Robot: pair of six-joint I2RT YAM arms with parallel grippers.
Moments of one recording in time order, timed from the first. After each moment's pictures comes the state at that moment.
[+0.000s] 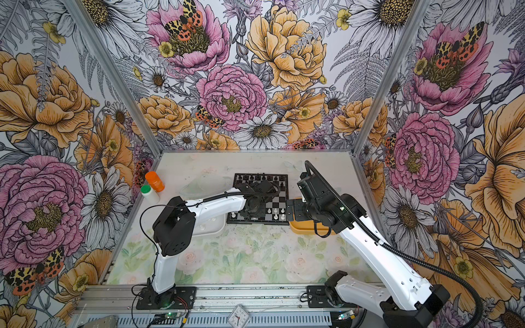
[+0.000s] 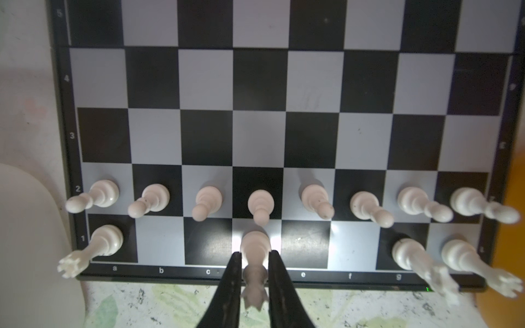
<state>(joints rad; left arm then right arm) -0.87 2.05 1.60 -0.89 -0.26 -0.82 0.57 1.08 1.26 -1.16 0.11 0.40</state>
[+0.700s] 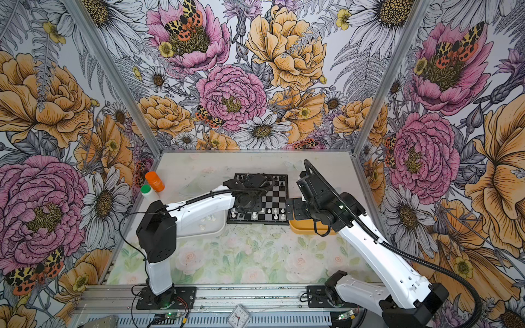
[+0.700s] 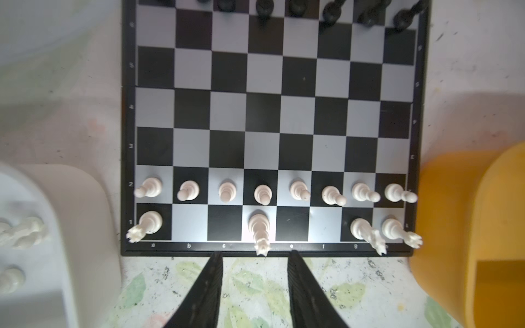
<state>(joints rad) -0.84 1.85 1.56 -0.88 -0.28 -0.83 0.57 1.10 1.29 -1.17 0.12 0.39</state>
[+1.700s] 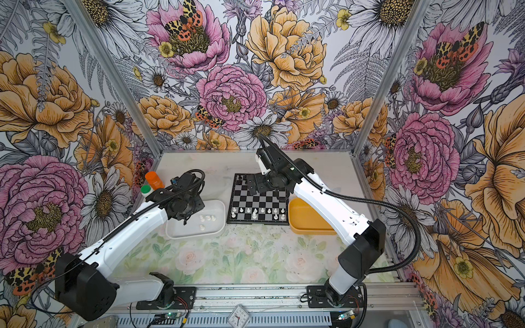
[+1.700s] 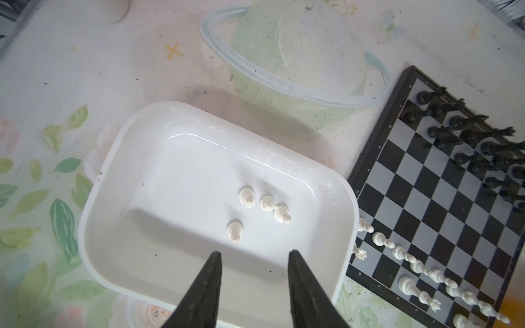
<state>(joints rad) -0.41 1.28 1.08 -0.94 -0.34 -0.91 0.65 1.65 1.74 -1.00 -0.06 0.28</state>
